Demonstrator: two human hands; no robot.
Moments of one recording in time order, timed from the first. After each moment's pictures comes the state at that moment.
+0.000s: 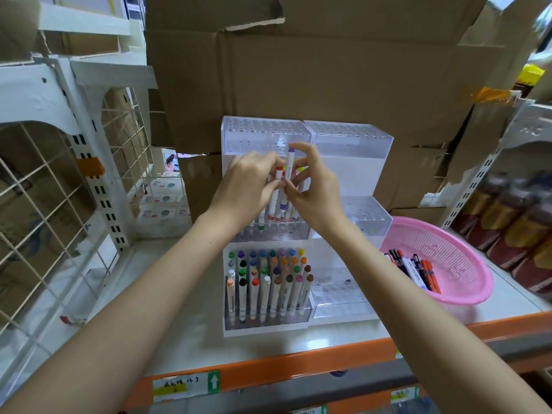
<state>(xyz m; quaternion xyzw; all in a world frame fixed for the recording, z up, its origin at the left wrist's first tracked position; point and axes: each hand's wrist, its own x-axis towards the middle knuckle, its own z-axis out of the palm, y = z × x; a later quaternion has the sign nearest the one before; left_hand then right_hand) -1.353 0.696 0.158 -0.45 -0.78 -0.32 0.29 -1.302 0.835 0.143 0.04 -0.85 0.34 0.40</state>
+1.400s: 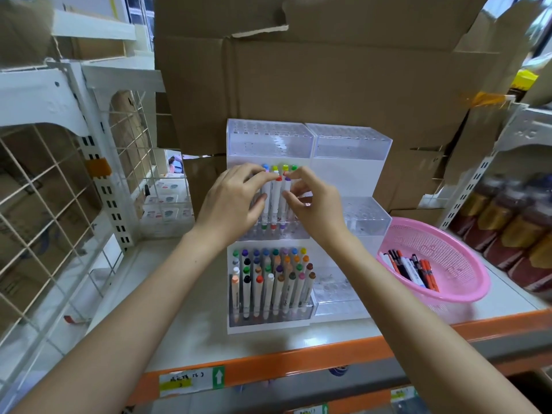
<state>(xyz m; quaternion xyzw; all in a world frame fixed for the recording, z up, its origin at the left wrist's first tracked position) -1.355 0.666 0.136 -0.44 -0.80 -0.27 0.30 -1.288 0.829 0.126 0.02 -0.87 0.30 0.40</state>
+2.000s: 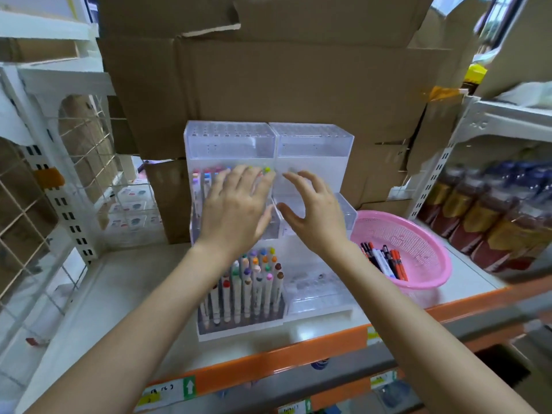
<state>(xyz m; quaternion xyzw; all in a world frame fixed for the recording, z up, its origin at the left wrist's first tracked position) -1.314 0.714 0.135 -0.43 -0.80 -0.12 0.40 -1.250 0.871 0.119 -0.06 -0.91 0.15 0.39</state>
